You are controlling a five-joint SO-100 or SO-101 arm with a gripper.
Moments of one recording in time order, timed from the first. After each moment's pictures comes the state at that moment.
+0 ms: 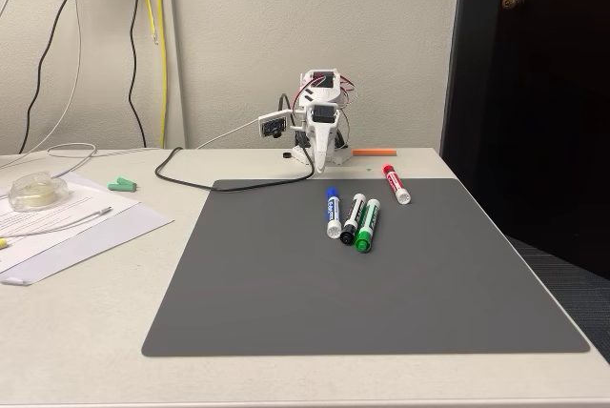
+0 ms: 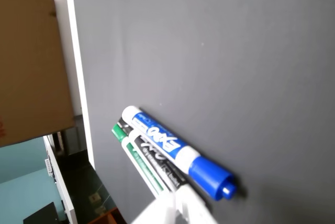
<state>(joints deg) -1.4 188.4 180.0 42.5 -1.7</state>
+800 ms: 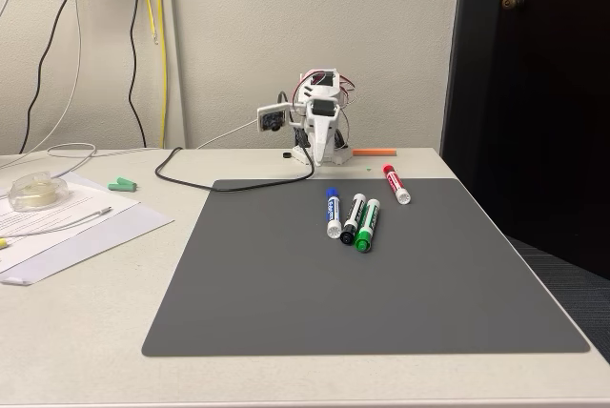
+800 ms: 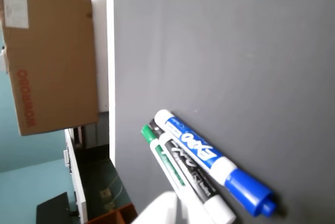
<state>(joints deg) -0.9 188.4 179.9 34.6 -6.4</state>
